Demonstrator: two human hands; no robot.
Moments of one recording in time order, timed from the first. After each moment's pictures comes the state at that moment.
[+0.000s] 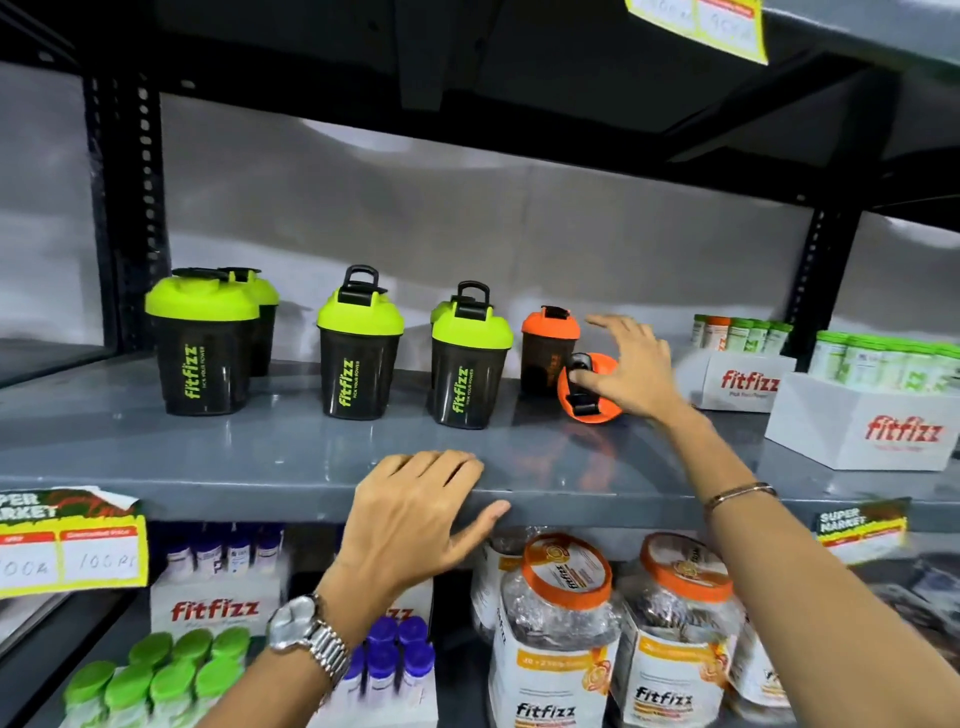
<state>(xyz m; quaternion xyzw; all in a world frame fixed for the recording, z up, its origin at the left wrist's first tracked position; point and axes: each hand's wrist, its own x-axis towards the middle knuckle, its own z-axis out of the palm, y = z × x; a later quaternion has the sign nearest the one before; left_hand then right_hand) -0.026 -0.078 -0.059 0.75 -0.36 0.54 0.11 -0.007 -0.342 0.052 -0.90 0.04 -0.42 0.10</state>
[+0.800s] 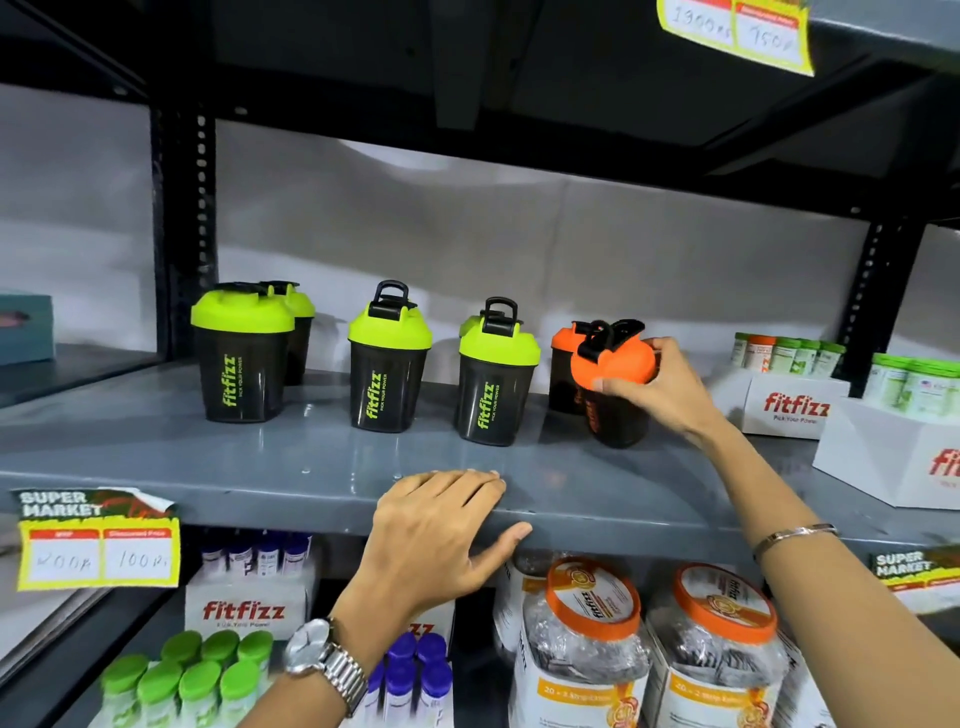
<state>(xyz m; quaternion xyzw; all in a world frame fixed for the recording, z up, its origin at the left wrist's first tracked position) -0.028 -0.078 -0.060 0.75 -0.36 0.53 0.14 -0.005 -0.350 0.055 -0.87 0.08 -0.34 0.33</state>
